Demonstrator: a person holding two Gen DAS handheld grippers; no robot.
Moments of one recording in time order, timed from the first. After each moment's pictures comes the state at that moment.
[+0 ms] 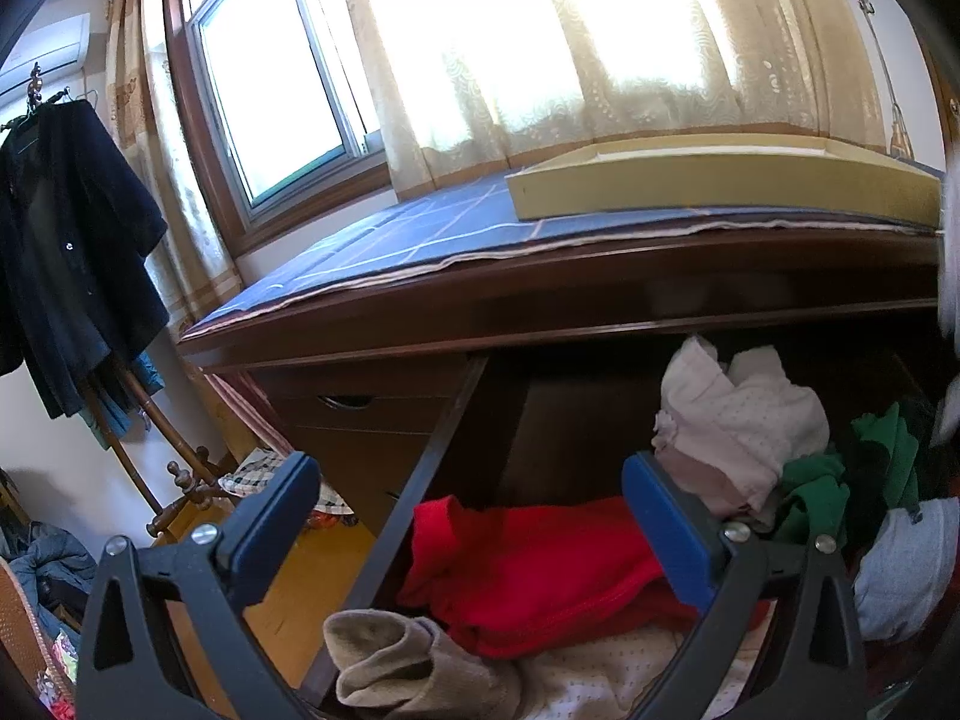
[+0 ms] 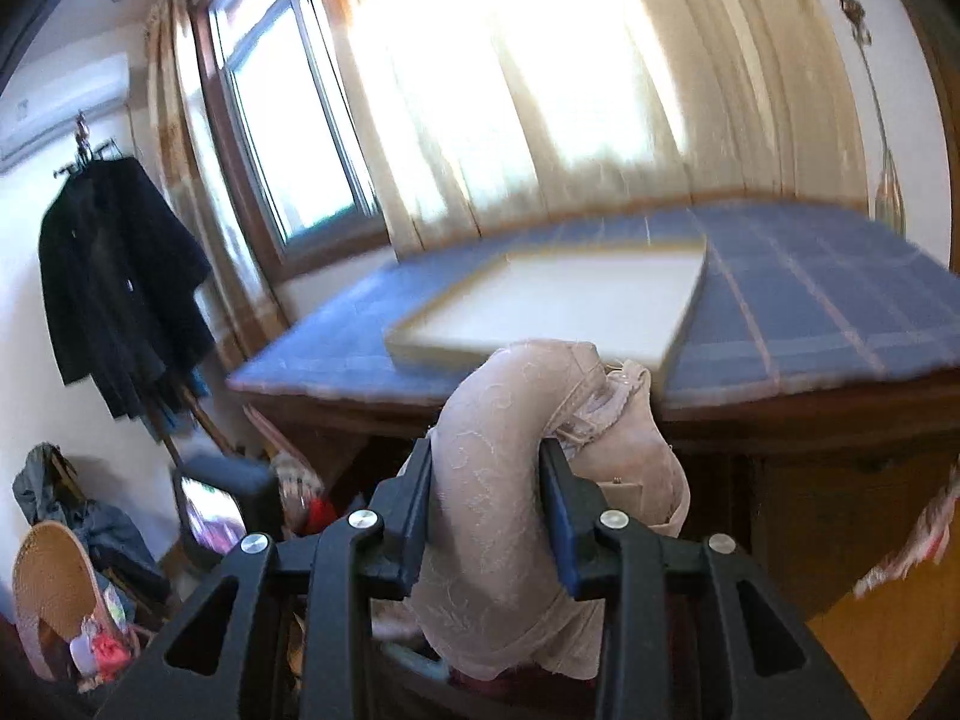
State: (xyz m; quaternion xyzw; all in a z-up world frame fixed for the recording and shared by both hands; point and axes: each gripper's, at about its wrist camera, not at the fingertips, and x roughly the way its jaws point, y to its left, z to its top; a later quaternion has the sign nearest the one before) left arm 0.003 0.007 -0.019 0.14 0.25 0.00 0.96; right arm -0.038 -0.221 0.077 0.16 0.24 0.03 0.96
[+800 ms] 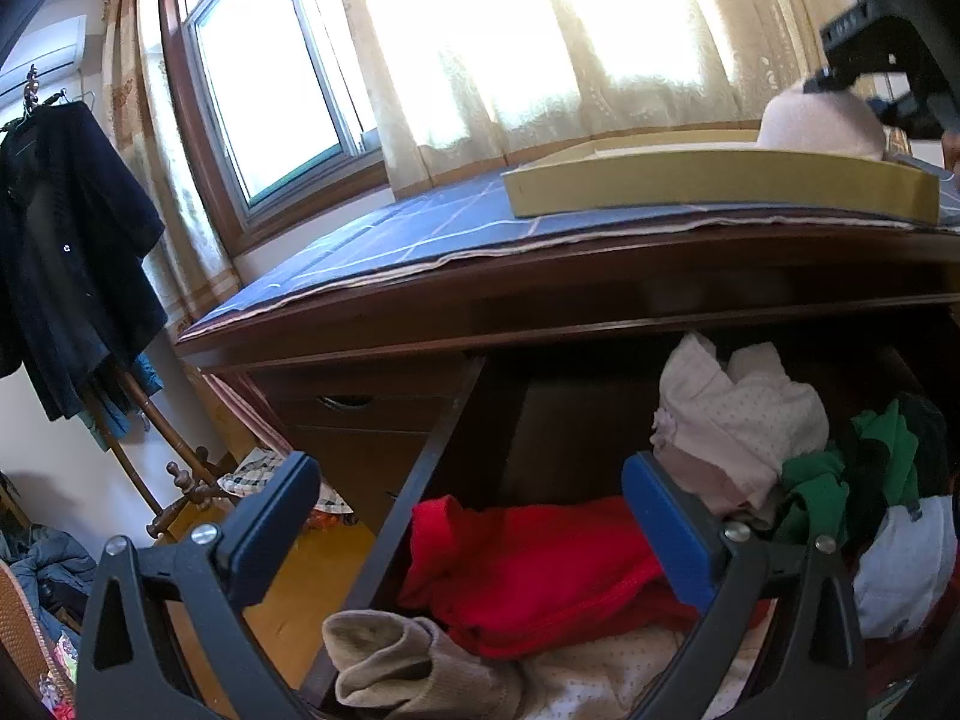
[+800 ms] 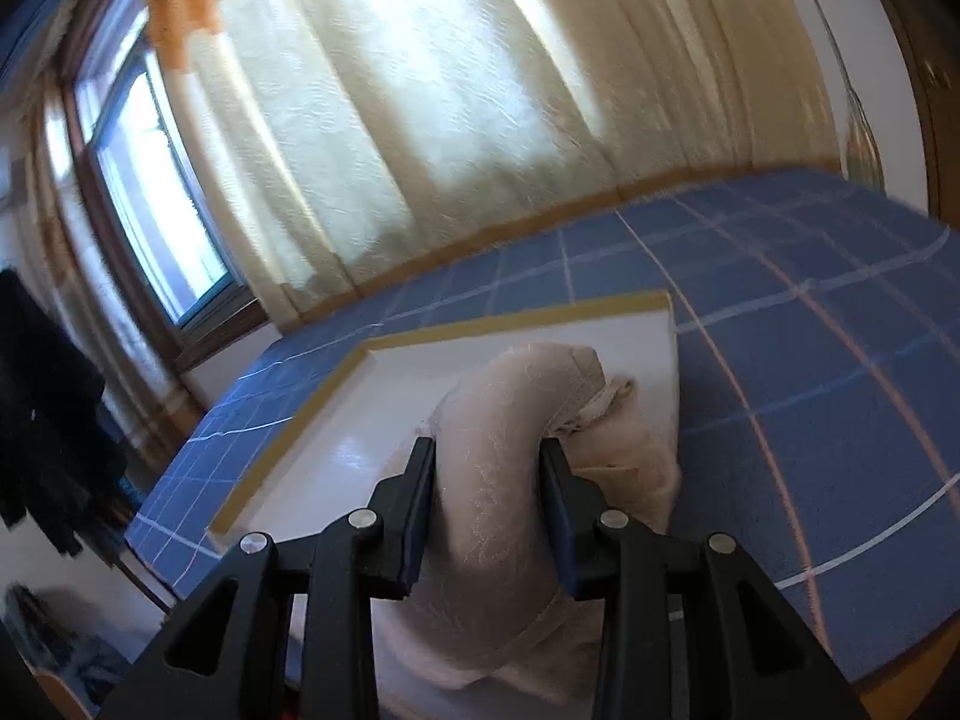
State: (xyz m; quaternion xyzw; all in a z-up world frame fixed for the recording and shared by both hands) left arm 0.007 0.005 -0.017 0.15 0.25 0.00 0.96; right arm 0.151 -0.320 0.050 0.24 0.25 -0.07 0.93
